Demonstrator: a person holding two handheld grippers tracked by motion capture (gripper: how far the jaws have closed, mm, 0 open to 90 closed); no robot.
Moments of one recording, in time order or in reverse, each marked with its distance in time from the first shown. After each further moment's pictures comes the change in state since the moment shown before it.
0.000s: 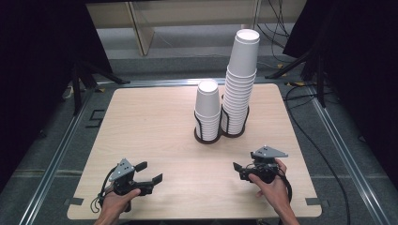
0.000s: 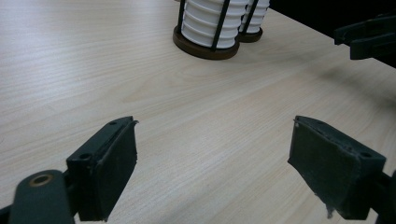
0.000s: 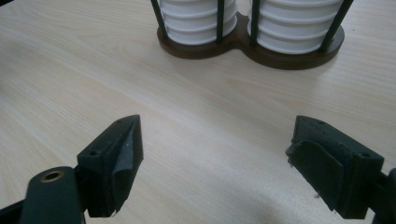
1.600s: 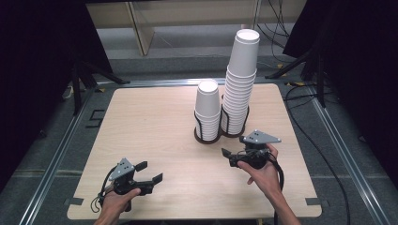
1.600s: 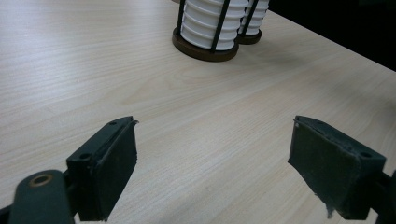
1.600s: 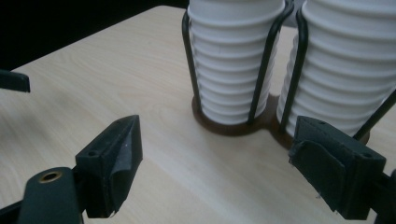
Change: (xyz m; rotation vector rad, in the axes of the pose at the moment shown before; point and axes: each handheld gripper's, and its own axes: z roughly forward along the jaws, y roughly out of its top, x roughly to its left) left arm 0.000 0.001 0.000 0.003 0.000 -0.003; right arm 0.020 0.060 0.001 -0.108 0.078 -0.077
